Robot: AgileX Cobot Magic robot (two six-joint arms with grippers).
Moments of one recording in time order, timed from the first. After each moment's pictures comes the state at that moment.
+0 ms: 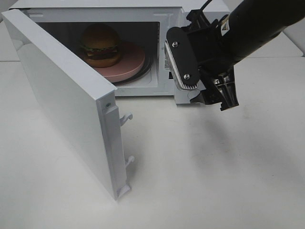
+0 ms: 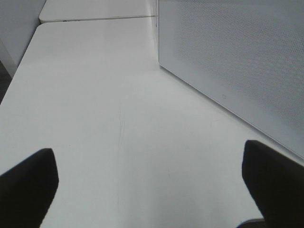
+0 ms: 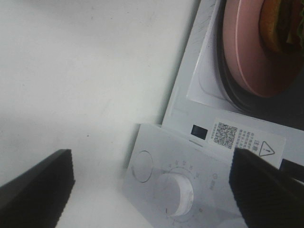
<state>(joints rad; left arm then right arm) 0.05 -0.01 -0.52 -0.09 1.09 0.11 0.55 1.60 -1.09 0.00 0.44 -1.35</state>
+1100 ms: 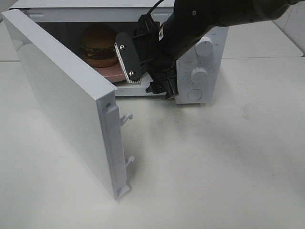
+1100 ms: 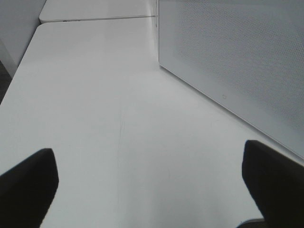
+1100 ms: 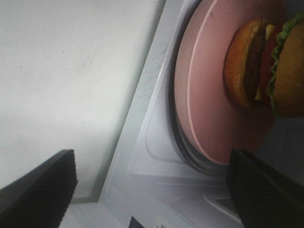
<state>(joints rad) 0.05 -0.01 -0.52 -0.09 1.09 0.11 0.61 1.96 -1.42 -0.03 0.34 -1.33</state>
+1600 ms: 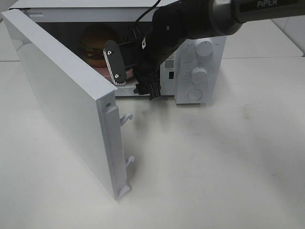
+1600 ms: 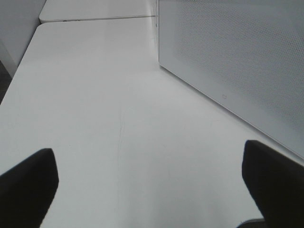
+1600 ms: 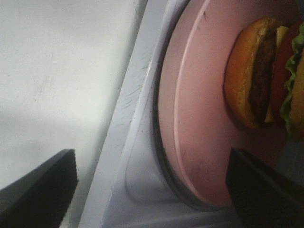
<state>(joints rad) 0.05 -0.01 -0.52 -0.09 1.09 0.11 0.61 2.17 -1.63 -0.04 0.33 -1.29</state>
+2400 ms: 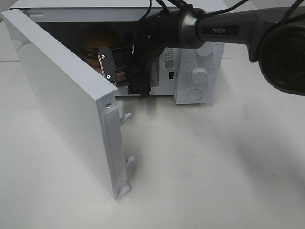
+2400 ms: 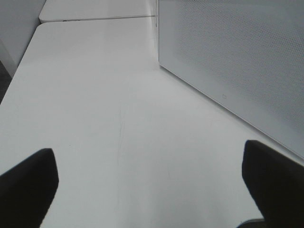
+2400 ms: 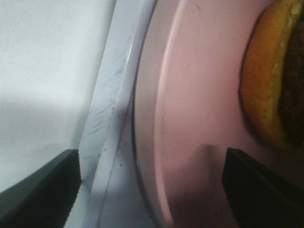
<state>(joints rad) 0.05 -0.01 -0.52 -0.09 1.09 0.11 0.60 2.42 -1.96 -0.03 0.47 -1.26</state>
